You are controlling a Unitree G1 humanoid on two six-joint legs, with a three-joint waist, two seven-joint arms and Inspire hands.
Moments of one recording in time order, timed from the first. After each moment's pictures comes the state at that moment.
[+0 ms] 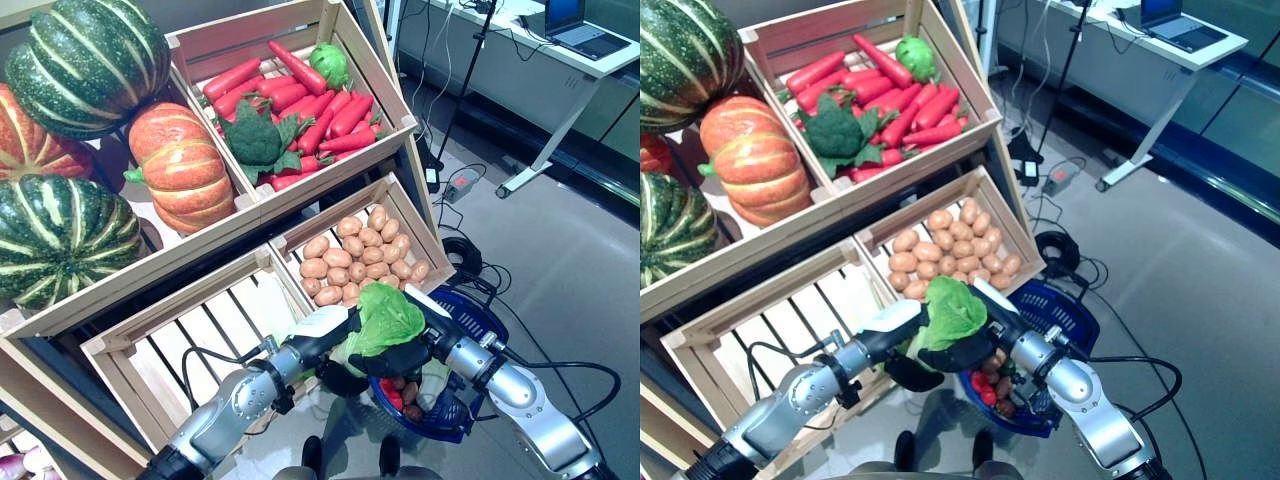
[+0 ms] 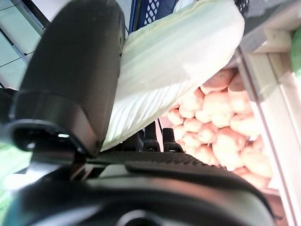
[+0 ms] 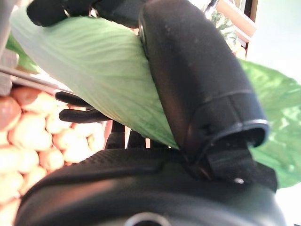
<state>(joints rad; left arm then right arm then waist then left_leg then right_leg) -0.01 0.57 -0.48 -0.10 0.44 -0.12 -0.19 0.08 -0.59 0.32 -0.32 0.14 0.01 0.26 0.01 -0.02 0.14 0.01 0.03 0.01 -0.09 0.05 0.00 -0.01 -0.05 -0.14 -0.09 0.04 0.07</state>
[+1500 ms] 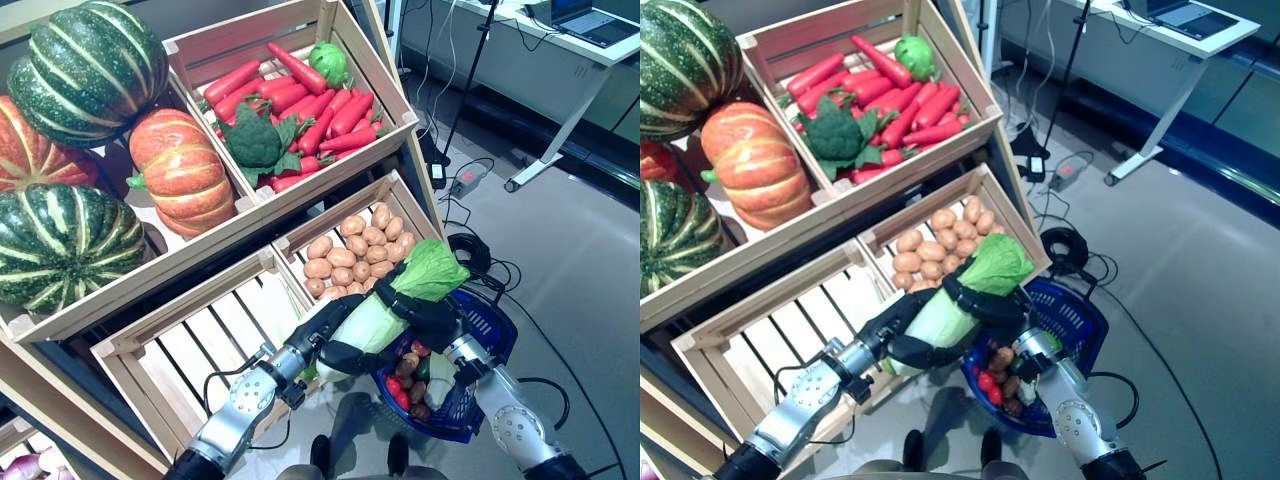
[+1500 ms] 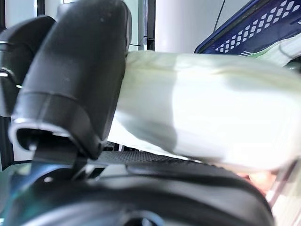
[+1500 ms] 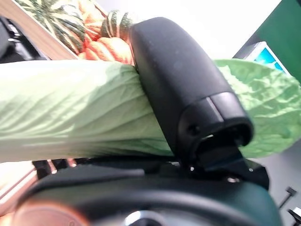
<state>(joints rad) -0.01 0.42 -0.44 0.12 -0.23 -0.21 -0.21 0.04 -0.41 0.25 -0.03 1.12 -0.02 0.35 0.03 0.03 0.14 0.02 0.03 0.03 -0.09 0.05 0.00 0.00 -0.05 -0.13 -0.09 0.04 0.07</state>
